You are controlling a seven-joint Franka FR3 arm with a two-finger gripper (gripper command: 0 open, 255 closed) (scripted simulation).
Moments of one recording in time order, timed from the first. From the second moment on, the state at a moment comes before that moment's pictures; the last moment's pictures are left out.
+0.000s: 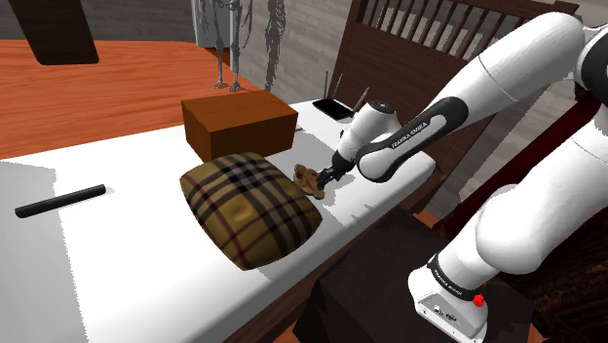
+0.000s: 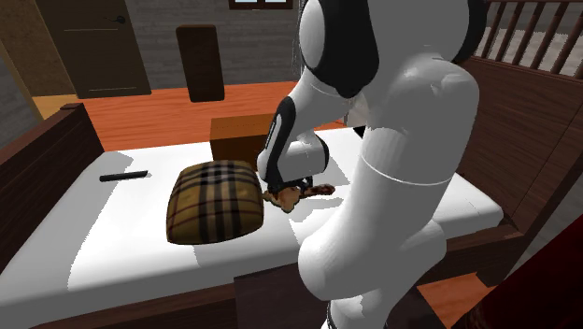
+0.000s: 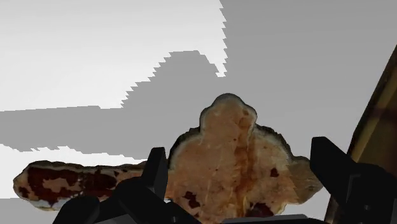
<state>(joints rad) 0.06 -0.07 0.00 -2.76 -0.05 2.91 0.13</state>
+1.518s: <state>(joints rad) 0.06 0.12 -0.01 -2.73 -0.09 3.08 0.17</state>
